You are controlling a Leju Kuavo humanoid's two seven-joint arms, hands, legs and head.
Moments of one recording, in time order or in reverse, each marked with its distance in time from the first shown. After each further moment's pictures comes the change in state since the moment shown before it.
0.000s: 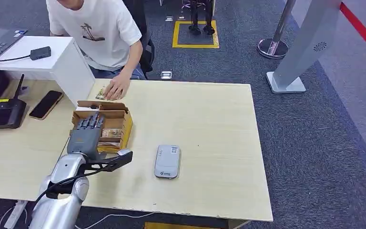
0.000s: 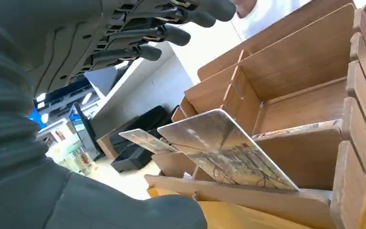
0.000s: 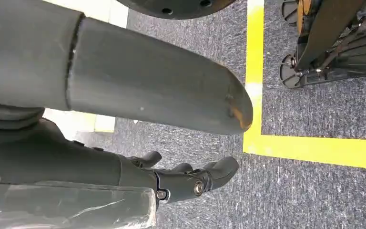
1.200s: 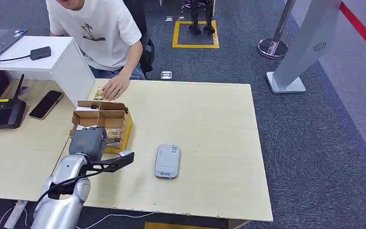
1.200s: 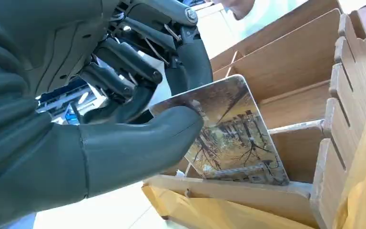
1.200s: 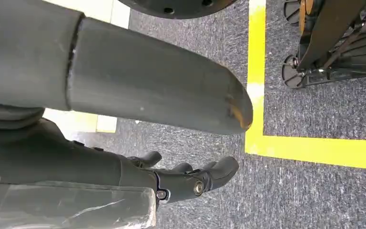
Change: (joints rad) left arm 0.003 -0.014 0.000 0.011 -0.002 0.027 -0.001; right arm 0.000 -0.001 0.000 0.000 0.000 0.003 0.007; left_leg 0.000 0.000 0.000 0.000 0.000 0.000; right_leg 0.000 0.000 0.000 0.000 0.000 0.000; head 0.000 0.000
